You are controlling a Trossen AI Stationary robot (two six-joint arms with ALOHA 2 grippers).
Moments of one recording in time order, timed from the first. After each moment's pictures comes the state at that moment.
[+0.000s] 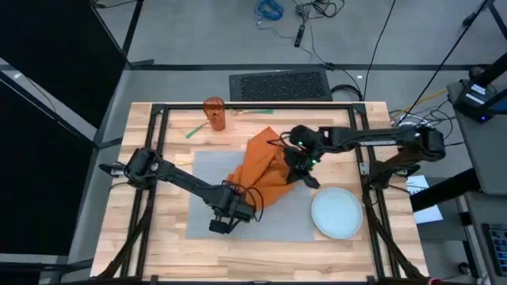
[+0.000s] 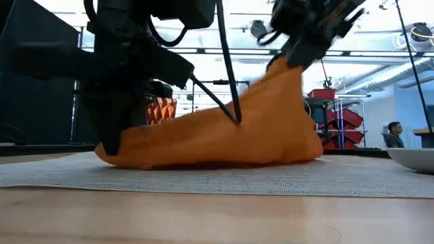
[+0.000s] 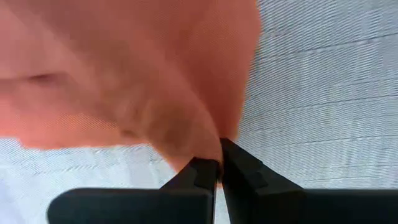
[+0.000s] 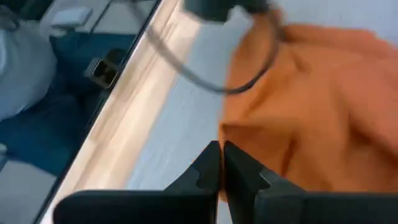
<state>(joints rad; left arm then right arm) -0.33 1.98 1.39 -1.08 -0.08 -0.12 -0.14 1.36 0.96 -0.53 -0.62 -0.17</state>
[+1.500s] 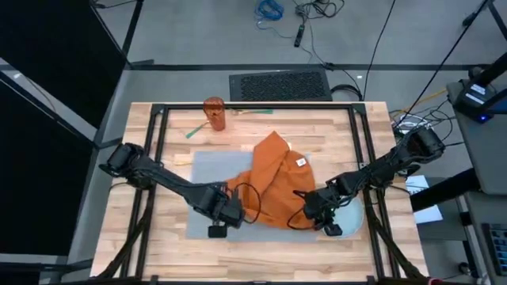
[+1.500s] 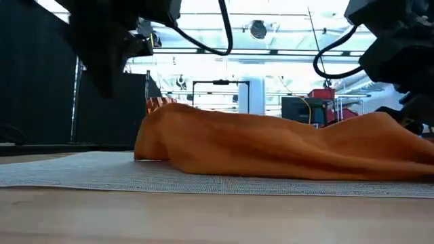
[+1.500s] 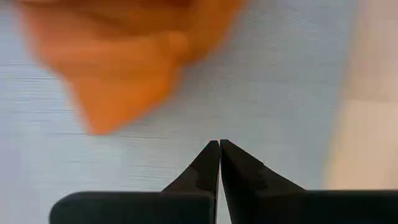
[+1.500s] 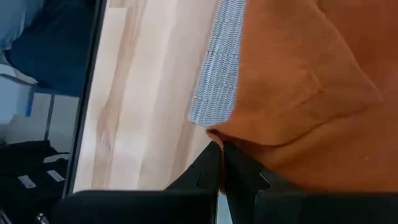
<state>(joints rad) -0.39 1.80 1.40 -1.08 -0.18 -0.39 0.39 1.44 0.57 -0.19 -0.47 0.35</state>
